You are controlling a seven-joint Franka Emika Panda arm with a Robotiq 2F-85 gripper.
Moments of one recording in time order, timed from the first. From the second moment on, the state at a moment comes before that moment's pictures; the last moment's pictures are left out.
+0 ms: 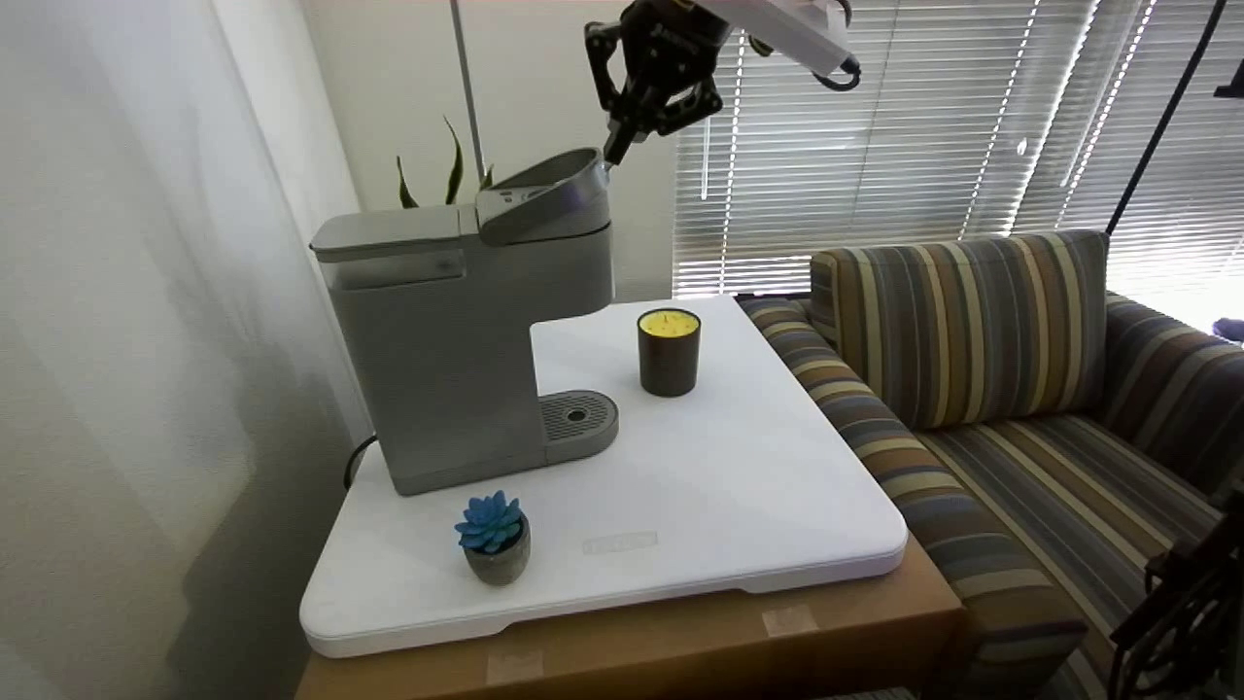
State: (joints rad) arm 0.29 0.23 -0.08 -2.08 0.24 2.89 0.54
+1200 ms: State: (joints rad) arm 0.32 0.25 -0.11 -2.00 0.09 2.84 0.62
